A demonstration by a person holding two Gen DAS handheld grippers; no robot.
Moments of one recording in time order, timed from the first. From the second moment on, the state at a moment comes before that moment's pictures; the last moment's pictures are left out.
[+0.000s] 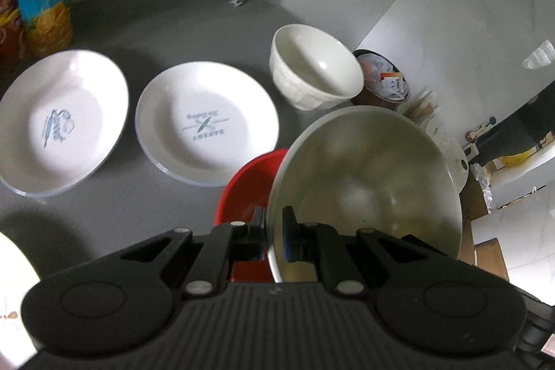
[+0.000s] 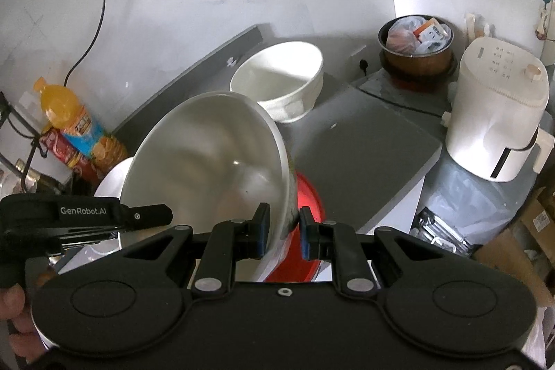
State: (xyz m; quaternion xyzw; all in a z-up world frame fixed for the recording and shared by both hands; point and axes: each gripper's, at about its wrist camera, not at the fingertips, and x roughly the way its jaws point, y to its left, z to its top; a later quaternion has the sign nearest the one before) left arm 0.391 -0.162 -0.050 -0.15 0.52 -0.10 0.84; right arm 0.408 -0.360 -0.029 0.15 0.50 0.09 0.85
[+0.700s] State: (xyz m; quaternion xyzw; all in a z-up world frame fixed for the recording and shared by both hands) left arm 0.386 -0.147 -0.080 -0.16 0.54 -0.07 0.82; right arm 0.409 -0.338 -0.050 0.13 0.53 0.10 0.83
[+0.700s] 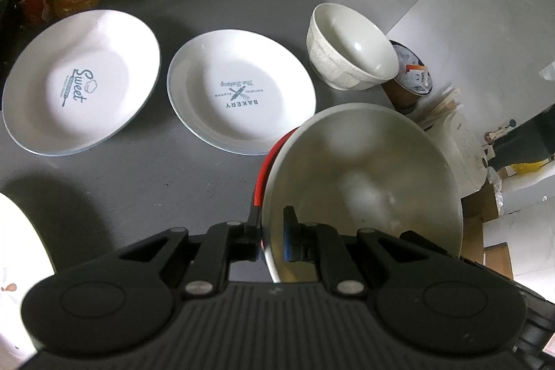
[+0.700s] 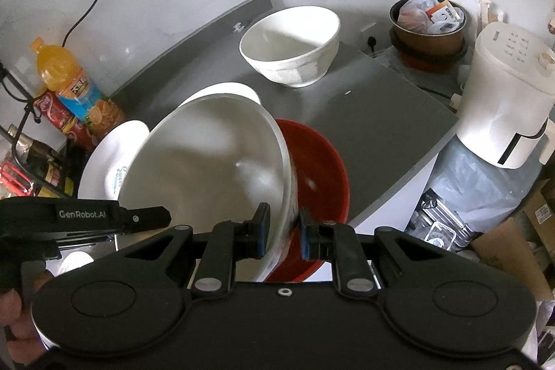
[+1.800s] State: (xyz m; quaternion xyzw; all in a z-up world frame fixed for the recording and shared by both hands) left arm 0.408 -0.146 -0.083 -0.13 0.56 -0.03 0.82; right arm 0.434 -0.332 -0.056 0.10 0.56 0.08 0.82
